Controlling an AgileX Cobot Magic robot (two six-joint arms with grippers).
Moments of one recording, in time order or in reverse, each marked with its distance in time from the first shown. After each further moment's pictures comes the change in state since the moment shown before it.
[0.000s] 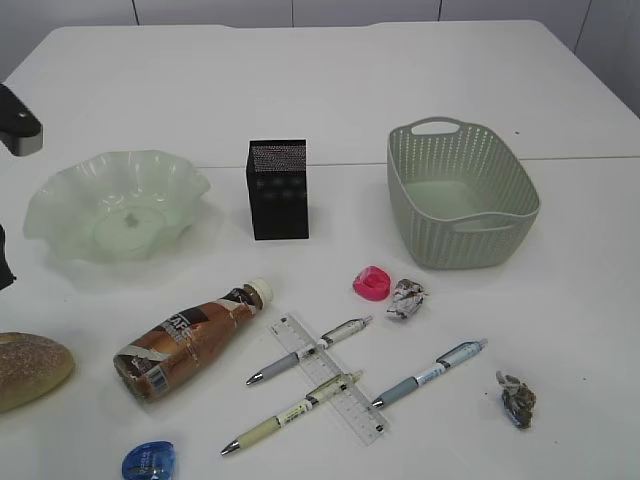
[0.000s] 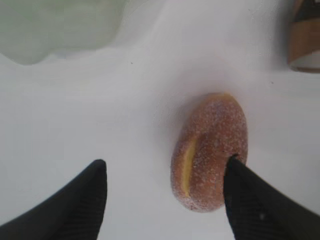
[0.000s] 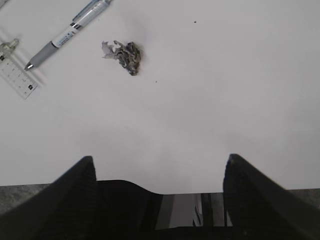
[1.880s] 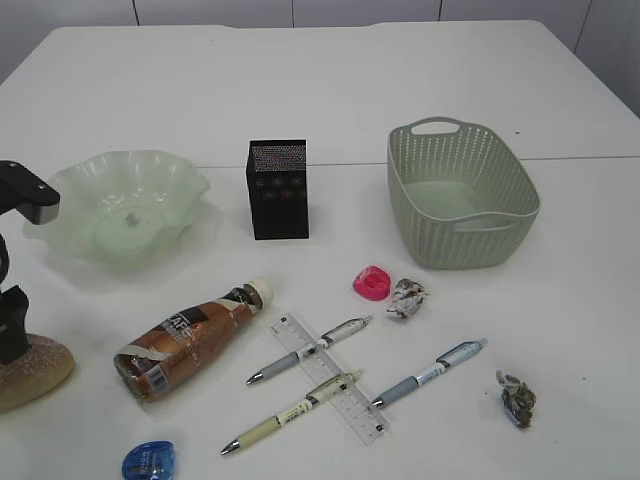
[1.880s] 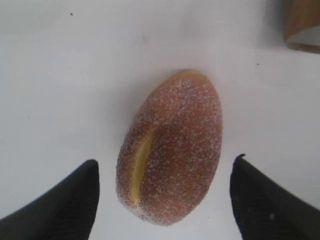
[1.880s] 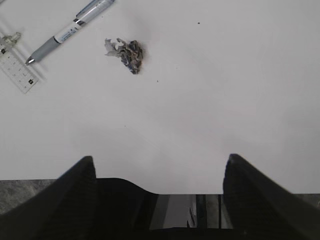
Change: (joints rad) left arm 0.000 0.074 0.134 -0.020 -0.072 -0.135; right arm 0.000 0.000 0.000 0.004 0.000 -0.040
